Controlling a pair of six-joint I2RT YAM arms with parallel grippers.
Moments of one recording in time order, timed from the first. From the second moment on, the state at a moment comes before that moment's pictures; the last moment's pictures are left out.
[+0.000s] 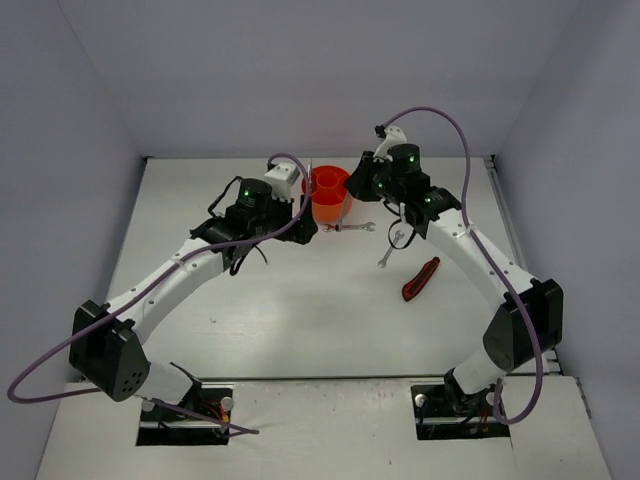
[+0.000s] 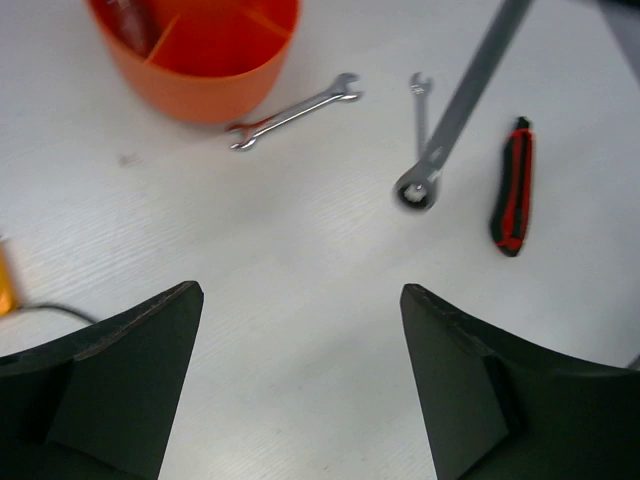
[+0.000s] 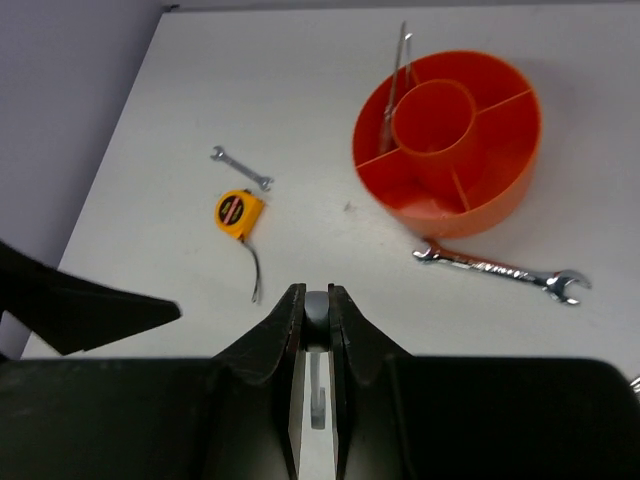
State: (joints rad) left arm -0.58 1.42 1.23 -0.31 0.13 -0.28; right arm 0.45 1.54 1.36 -0.21 -0.14 0.43
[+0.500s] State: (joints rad) left arm -0.50 1.15 1.04 -0.49 -0.11 -0.34; right arm 0.36 1.92 1.77 -0.21 0.00 0.29
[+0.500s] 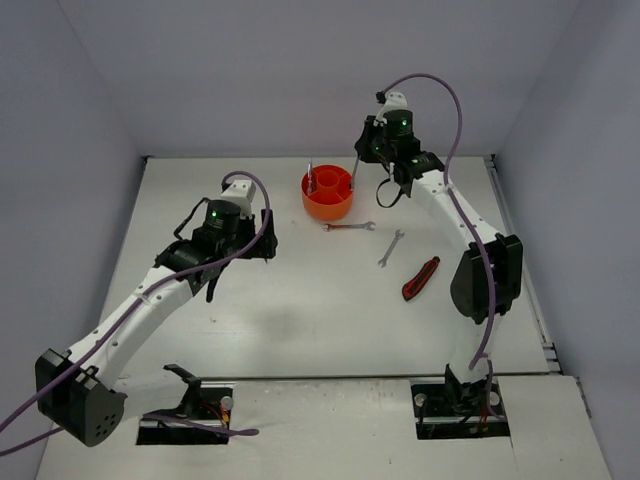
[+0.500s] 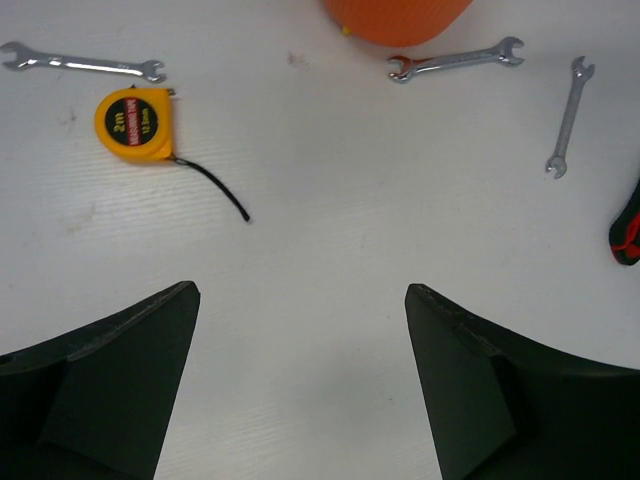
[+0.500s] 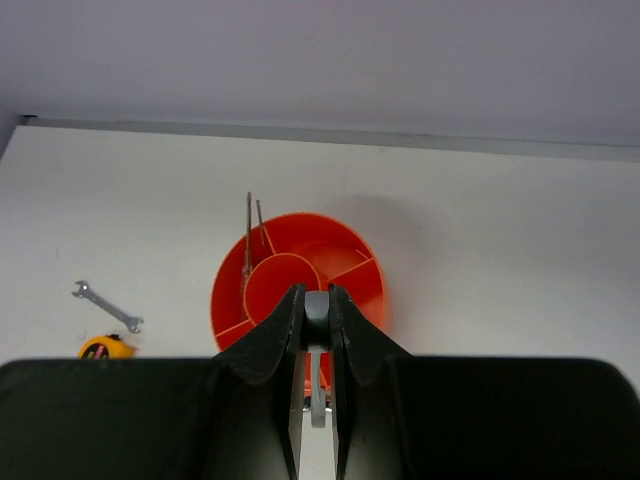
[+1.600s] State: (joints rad) left arm -0.47 0.98 0.89 -0.63 -0.23 -0.41; right arm 0.35 2.22 1.88 -0.21 0.02 0.38
